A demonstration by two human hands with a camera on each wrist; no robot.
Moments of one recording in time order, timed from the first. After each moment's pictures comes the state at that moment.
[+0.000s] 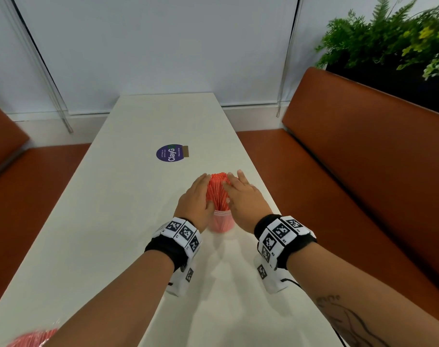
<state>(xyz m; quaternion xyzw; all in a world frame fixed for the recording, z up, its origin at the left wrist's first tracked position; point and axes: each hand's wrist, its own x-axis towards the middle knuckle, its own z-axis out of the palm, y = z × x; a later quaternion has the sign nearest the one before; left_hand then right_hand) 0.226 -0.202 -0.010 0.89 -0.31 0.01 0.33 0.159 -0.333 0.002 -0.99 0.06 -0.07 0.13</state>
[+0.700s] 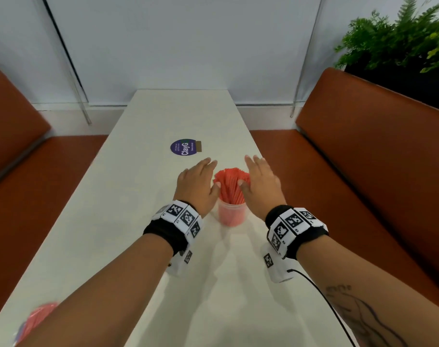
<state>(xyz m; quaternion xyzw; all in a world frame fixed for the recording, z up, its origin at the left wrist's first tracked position) 0.222 -0.182 0.026 0.92 -0.31 0.06 0.21 0.160 -0.330 0.020 -0.96 0.13 -0.15 0.19</state>
